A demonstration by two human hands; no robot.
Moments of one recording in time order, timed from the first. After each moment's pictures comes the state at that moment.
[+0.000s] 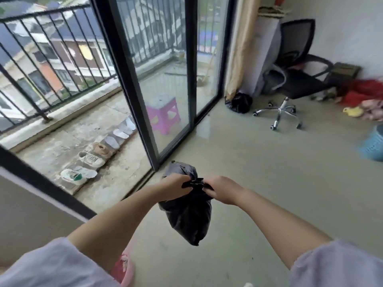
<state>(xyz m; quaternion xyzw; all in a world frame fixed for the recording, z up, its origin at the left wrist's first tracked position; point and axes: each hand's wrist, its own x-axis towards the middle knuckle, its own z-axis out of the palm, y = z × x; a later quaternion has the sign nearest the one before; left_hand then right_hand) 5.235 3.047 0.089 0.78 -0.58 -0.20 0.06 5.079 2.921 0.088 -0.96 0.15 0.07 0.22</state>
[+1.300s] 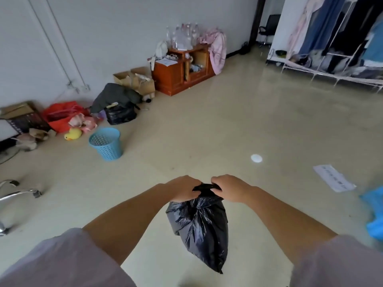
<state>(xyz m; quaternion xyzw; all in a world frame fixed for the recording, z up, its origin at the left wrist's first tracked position) 4.375 2.494 0.118 0.15 -0.95 -0.22 -0.15 4.228 2.620 0.117 -0.62 0.76 -0.01 0.17</state>
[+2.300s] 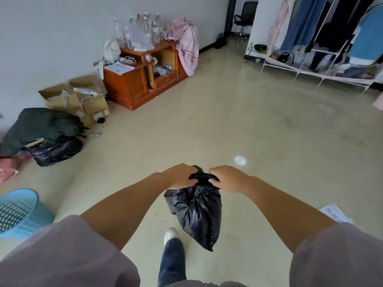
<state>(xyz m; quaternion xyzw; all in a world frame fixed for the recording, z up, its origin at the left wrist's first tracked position) 3.777 2.091 0.107 0.09 -0.97 -0.20 -0.14 3.651 2.243 0.113 -0.59 0.79 0.00 0.16</state>
